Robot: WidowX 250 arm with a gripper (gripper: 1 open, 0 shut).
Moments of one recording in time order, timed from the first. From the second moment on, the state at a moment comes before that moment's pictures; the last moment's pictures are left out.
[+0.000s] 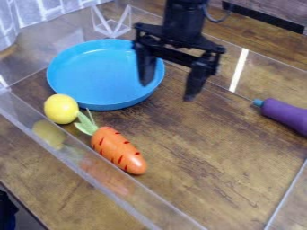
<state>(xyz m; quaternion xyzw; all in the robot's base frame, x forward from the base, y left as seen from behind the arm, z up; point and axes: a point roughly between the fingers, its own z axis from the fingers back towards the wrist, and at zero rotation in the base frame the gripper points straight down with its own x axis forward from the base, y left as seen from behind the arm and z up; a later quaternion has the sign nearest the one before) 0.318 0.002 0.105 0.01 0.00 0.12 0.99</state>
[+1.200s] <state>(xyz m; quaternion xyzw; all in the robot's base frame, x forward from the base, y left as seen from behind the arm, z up) 0.274 0.099 0.099 0.00 -0.01 -0.02 1.00</state>
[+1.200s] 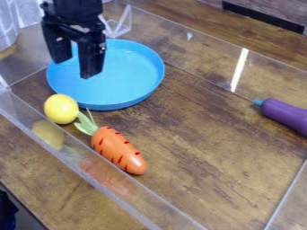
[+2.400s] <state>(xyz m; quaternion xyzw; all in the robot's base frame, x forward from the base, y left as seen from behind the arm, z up) 0.276 0.054 0.016 0.00 -0.04 -0.17 0.99</state>
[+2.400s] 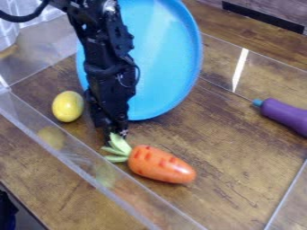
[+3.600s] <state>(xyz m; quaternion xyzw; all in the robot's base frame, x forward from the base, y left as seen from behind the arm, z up) 0.252 0.094 0.024 0.00 0.00 -0.26 0.97</state>
